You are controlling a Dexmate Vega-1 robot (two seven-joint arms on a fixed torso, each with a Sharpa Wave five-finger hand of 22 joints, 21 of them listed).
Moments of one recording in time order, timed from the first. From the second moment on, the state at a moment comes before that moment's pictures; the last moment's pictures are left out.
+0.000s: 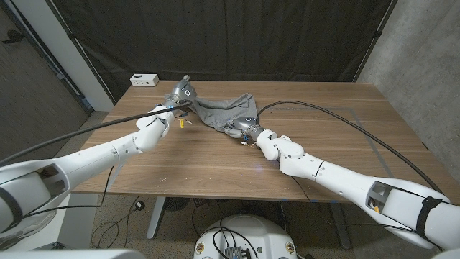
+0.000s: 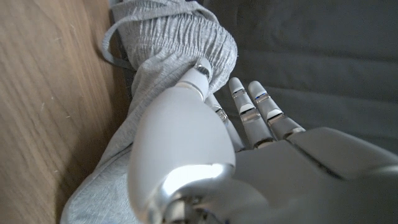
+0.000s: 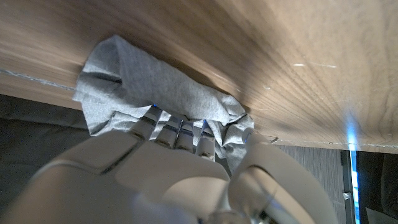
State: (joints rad) left arm 0.40 0.88 1.04 -1.44 1.65 0.43 0.09; left_hand 1.23 0.17 0.37 -0.13 0.19 1.10 -0.21 0.35 0.24 1.09 -0.21 0.26 0.26 0.60 -0.05 0.20 0.19 0.19 0.00 0.62 0.20; right arm -0.53 -0.45 -1.06 -1.46 -0.65 -0.29 0.00; right_hand 0.27 0.16 0.34 0.17 0.20 0.37 -0.06 0.20 0.19 0.27 0.03 0.20 0.20 0.19 -0.04 0.21 0.22 0.23 0.08 0.20 0.17
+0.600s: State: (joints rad) left arm 0.37 0.93 1.00 -1.53 1.88 0.24 0.14; left_hand 1.23 0.17 0.37 -0.13 0.20 1.09 -0.21 0.38 0.26 1.08 -0.21 0.25 0.27 0.60 -0.05 0.20 0.20 0.19 -0.01 0.62 0.20; right arm -0.54 -0.47 -1.06 -1.47 -0.65 -0.26 0.00; right_hand 0.26 0.17 0.35 0.16 0.20 0.37 -0.06 0.19 0.18 0.28 0.02 0.20 0.19 0.19 -0.04 0.20 0.21 0.23 0.08 0.19 0.17
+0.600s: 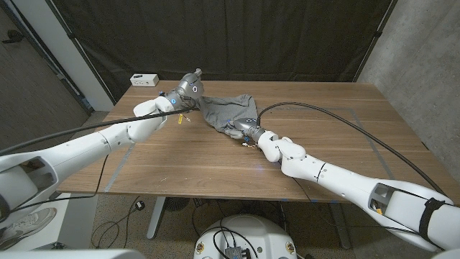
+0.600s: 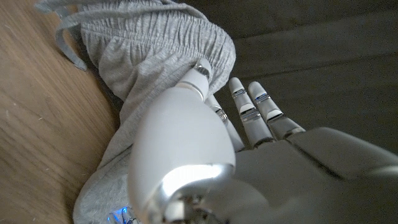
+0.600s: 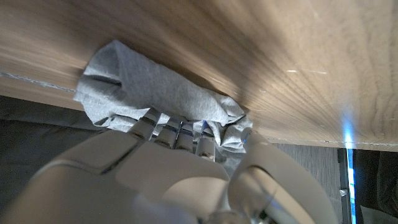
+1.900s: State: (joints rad) left arm 0.18 0.93 1.05 -1.58 2.07 -0.04 0.39; left_hand 1.23 0.17 0.37 -0.13 0.20 1.07 -0.22 0.41 0.29 1.06 -0.22 0.23 0.27 0.59 -0.06 0.21 0.20 0.19 -0.01 0.63 0.20; right arm -0.54 -0.46 -1.07 -1.40 -0.65 -0.18 -0.02; right_hand 0.26 0.17 0.36 0.15 0.20 0.37 -0.06 0.19 0.18 0.27 0.02 0.20 0.19 0.19 -0.04 0.20 0.20 0.22 0.07 0.19 0.17
